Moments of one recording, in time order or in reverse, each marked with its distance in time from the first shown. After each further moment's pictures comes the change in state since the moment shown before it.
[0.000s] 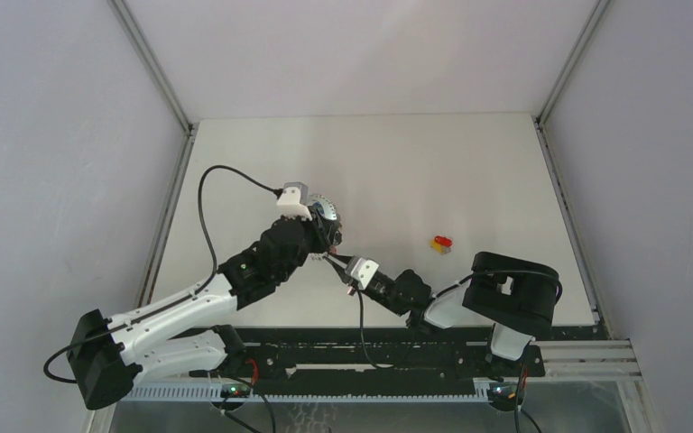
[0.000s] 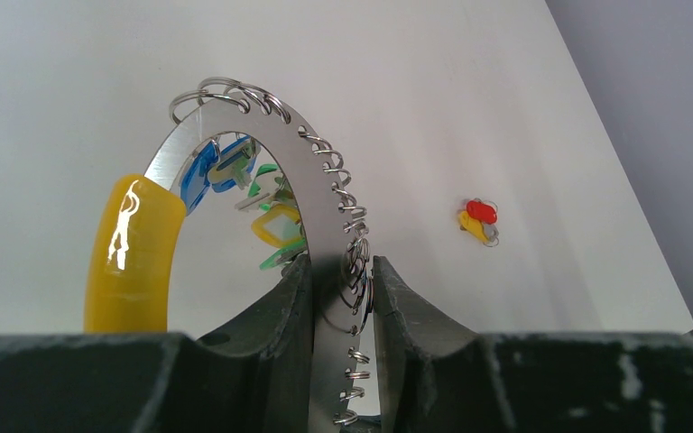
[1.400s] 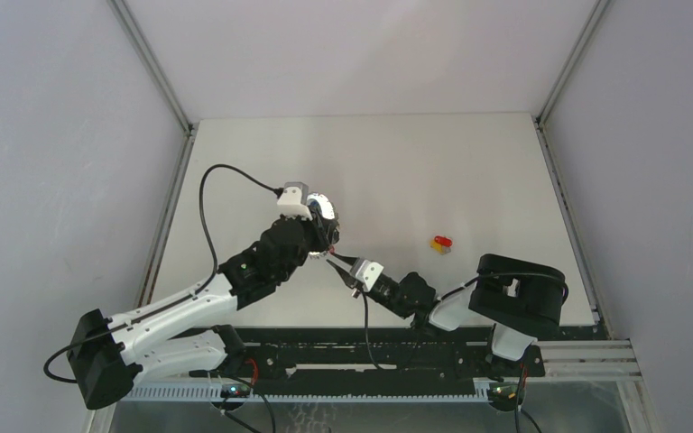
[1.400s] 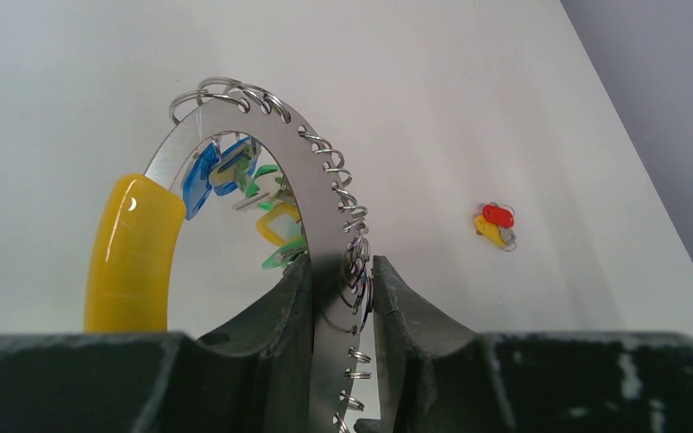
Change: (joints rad) left arm 0.000 0.002 0.000 0.007 -0.024 0.045; right arm 0.019 -0.035 -0.038 -0.004 0.027 0.014
